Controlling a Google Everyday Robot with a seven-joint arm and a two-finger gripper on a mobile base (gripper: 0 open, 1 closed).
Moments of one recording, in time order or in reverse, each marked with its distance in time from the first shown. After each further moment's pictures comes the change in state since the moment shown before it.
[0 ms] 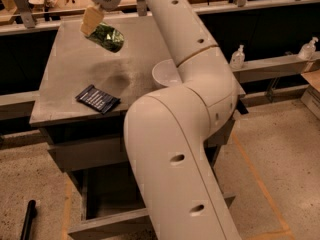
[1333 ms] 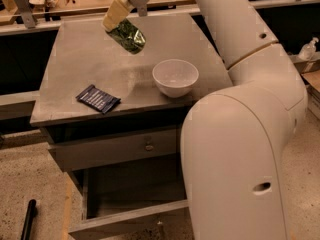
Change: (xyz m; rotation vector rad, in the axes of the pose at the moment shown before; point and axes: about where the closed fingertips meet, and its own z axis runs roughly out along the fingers) arm 0.047 0.010 -0.074 0.030 -0.056 0.182
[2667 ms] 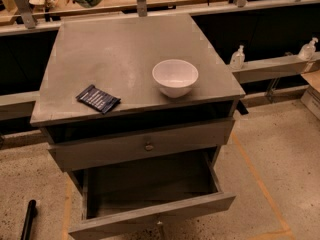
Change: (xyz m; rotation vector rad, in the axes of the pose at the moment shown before) arm -0.122 0.208 -0.185 0.165 -0.431 -0.270
